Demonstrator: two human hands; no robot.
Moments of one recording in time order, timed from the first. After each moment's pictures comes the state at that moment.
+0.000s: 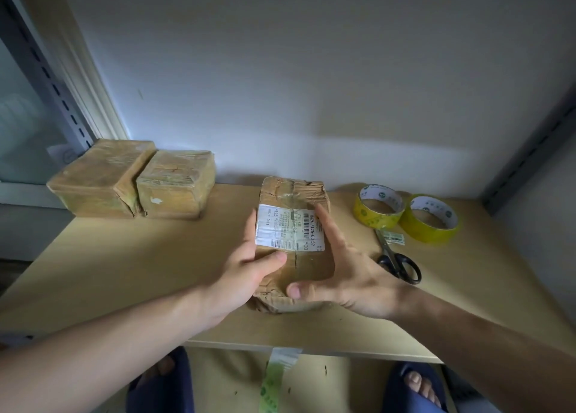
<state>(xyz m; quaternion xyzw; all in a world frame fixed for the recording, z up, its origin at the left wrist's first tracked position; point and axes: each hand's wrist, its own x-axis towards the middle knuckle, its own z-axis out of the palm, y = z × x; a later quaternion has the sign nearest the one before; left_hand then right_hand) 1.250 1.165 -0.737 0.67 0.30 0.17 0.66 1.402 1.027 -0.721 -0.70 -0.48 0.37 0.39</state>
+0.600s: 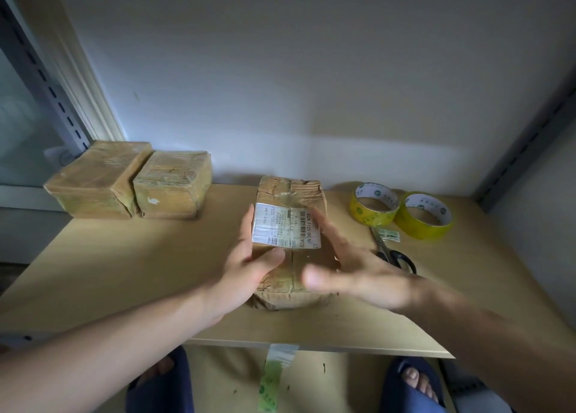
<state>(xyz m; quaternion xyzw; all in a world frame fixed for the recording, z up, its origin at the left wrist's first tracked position) 1.253 1.158 -0.732 0.69 0.28 0.20 0.64 1.406 1.015 -0.704 -0.68 -0.48 0.41 0.38</state>
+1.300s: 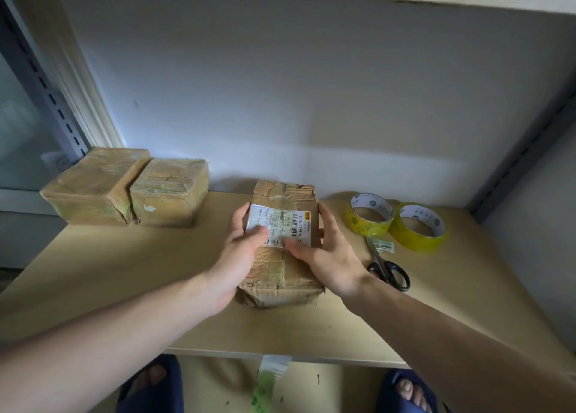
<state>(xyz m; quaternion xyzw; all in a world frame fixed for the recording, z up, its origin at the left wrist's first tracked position) 1.279 1.172 -0.724 0.60 0.38 0.23 0.67 1.398 1.063 -0.731 -0.75 -0.27 0.31 0.51</state>
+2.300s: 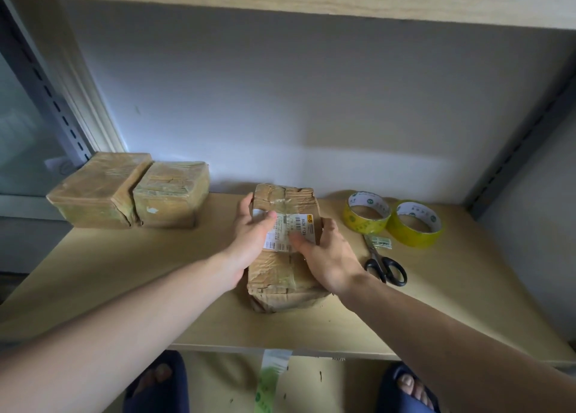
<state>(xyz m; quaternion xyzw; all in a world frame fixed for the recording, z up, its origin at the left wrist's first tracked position) 1.301 1.184 -0.717 0.65 0.37 0.22 0.63 1.399 1.061 -0.724 -0.81 -0.26 0.26 0.45</state>
